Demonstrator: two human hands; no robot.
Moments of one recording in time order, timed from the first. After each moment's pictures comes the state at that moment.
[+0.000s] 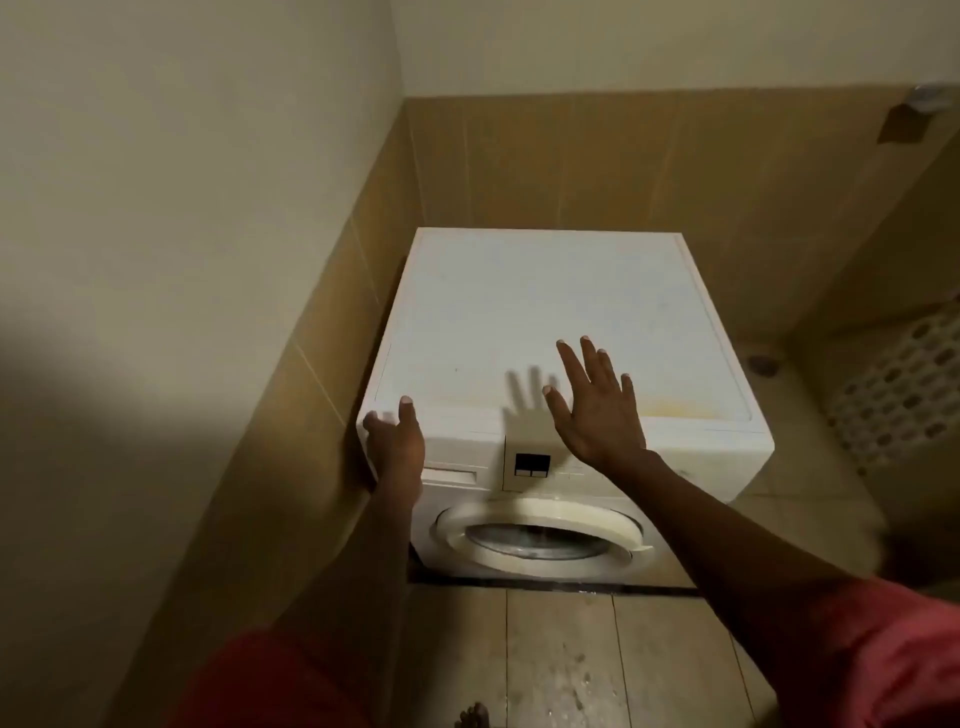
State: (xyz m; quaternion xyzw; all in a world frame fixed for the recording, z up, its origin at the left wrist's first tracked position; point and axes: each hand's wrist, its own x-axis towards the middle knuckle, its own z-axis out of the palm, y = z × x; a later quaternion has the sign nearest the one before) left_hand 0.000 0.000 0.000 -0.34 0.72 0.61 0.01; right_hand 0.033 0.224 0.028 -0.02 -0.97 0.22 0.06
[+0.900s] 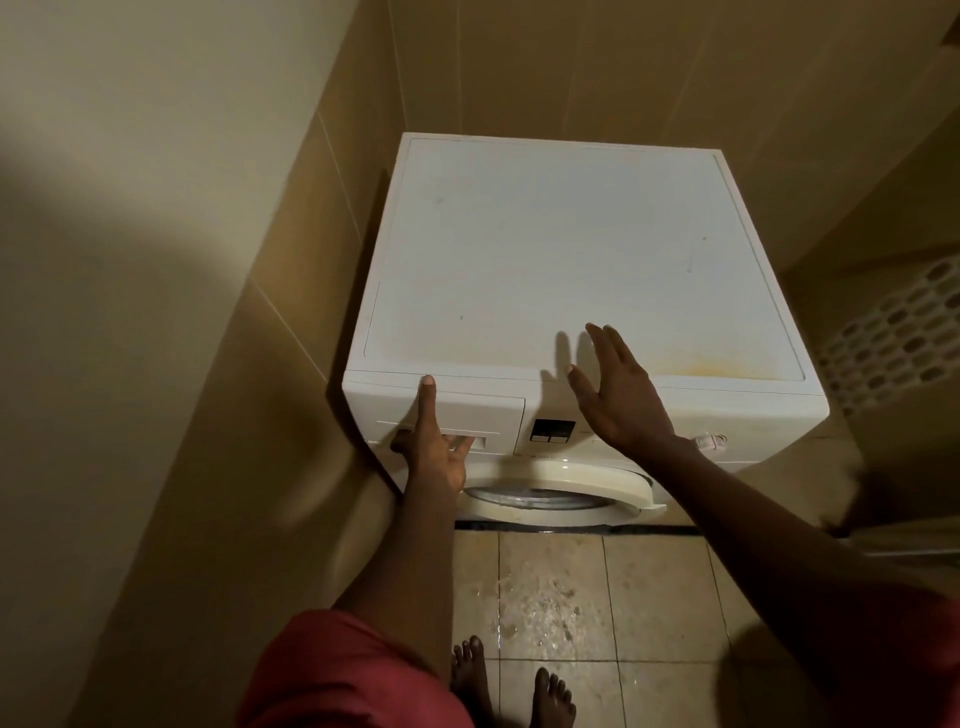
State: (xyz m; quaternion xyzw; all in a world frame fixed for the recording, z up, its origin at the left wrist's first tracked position) left_hand -0.016 0.010 -0.101 -0.42 0.32 0.85 0.06; right_hand 0.009 0.218 -0.029 -0.07 -0.95 0.29 0.01
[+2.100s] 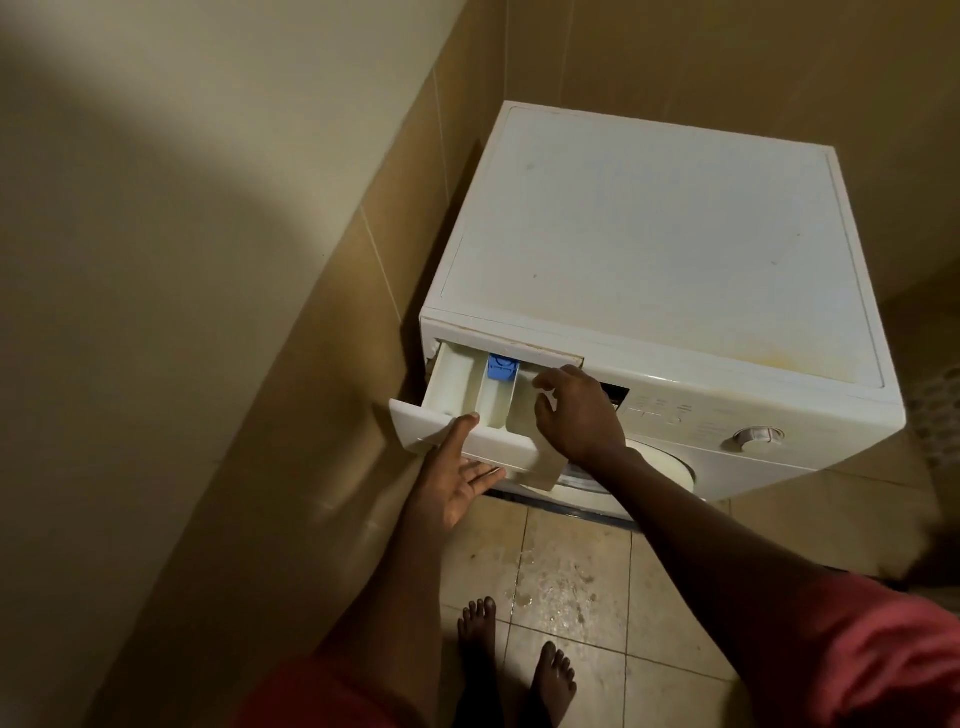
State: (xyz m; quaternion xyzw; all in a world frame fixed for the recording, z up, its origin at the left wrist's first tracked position) left_hand 0.094 -0.041 -0.091 -0.39 0.37 0.82 0.19; right_hand 0.044 0.125 -0.062 0.05 -0.95 0.29 -0.02
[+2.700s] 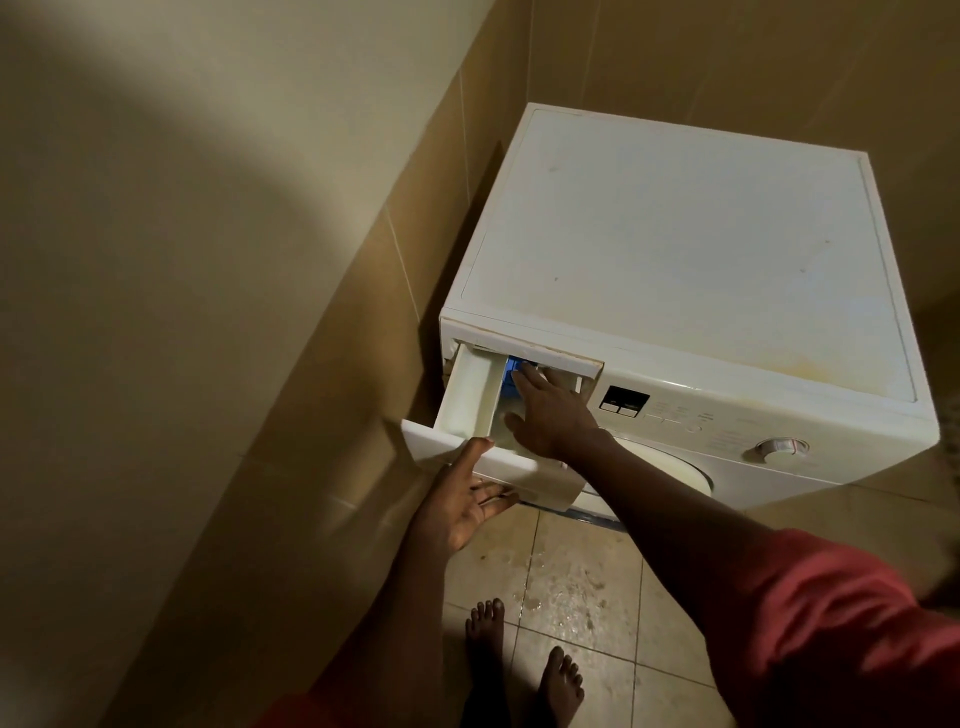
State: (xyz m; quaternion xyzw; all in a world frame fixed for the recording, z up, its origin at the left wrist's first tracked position) left_hand 0.114 -0.049 -0.089 -0.38 0.38 0.81 0.22; right_hand 0.025 0.085 -0.071 0.13 -0.96 0.13 -0.21
